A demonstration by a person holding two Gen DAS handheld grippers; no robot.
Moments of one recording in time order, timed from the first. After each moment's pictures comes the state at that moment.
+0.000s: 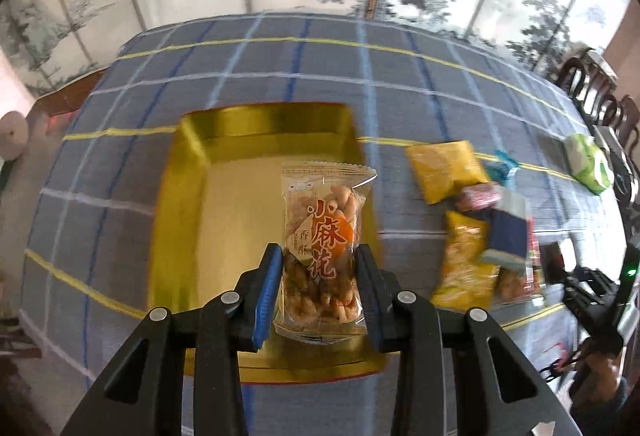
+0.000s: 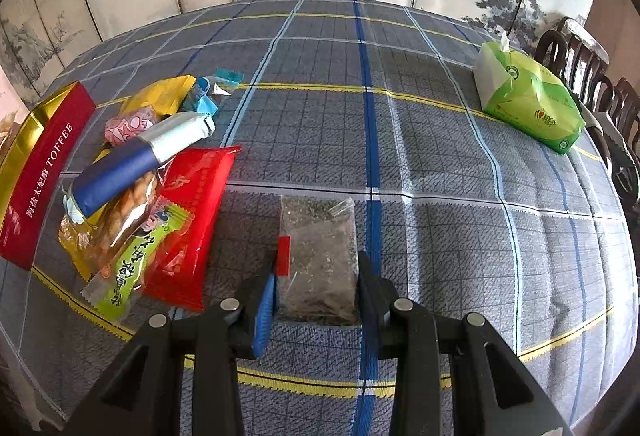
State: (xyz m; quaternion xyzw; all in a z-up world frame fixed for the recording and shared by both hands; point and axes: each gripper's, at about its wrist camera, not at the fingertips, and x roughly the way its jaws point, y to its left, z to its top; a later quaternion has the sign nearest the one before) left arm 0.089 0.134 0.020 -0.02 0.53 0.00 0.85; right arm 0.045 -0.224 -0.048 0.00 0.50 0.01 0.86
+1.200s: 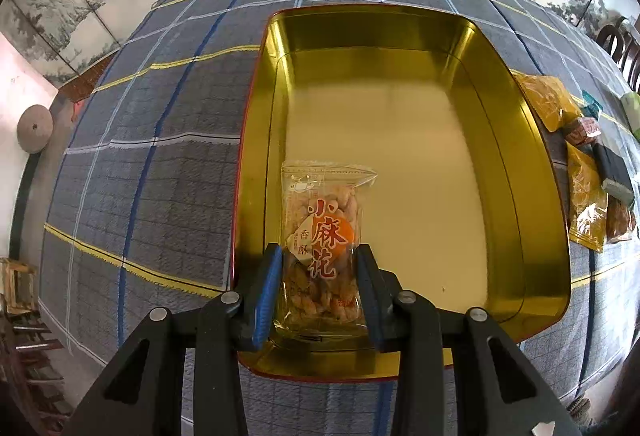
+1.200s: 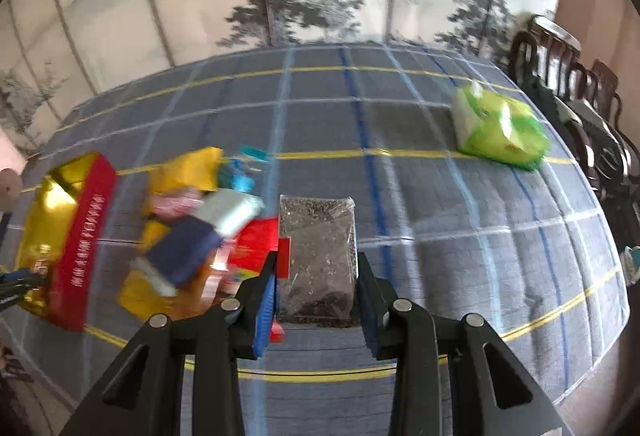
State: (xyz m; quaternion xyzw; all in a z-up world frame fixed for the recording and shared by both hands) left arm 0.067 0.209 -0.044 0.02 0.57 0.04 0.82; right arm 0.040 -0.194 0.025 0.04 0.46 -0.02 0.89
